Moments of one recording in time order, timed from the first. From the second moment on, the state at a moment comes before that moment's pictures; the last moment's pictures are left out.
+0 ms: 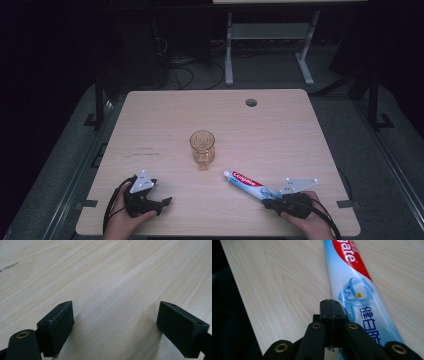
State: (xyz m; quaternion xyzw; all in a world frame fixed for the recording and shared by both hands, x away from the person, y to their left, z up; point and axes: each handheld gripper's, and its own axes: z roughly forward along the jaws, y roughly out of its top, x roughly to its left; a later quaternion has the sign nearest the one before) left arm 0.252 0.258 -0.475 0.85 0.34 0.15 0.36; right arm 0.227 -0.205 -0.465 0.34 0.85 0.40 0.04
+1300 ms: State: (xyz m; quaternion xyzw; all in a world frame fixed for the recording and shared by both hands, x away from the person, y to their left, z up) left arm 0.249 0.259 -0.475 0.85 0.34 0.15 0.37; right arm 0.271 -0.231 -0.464 0.39 0.83 0.39 0.08
